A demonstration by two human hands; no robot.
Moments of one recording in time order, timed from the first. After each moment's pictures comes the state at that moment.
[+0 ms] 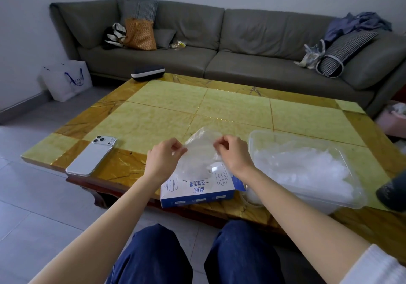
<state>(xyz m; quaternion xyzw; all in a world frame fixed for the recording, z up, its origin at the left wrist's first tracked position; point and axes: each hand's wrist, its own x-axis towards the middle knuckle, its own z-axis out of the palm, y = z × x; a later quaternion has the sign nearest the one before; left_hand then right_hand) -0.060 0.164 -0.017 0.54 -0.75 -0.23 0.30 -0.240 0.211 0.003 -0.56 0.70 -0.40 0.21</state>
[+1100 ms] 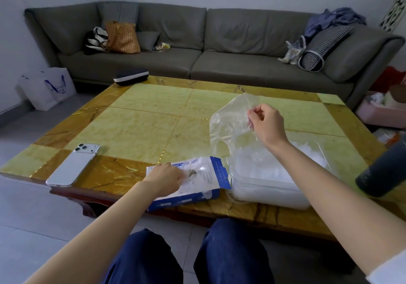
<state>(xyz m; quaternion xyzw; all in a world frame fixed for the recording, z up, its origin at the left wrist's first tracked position) -0.090 0.172 -0.037 0.43 -0.89 -0.08 -0.10 -0.333 0.227 0.055 -0.49 0.72 -0.49 0.08</state>
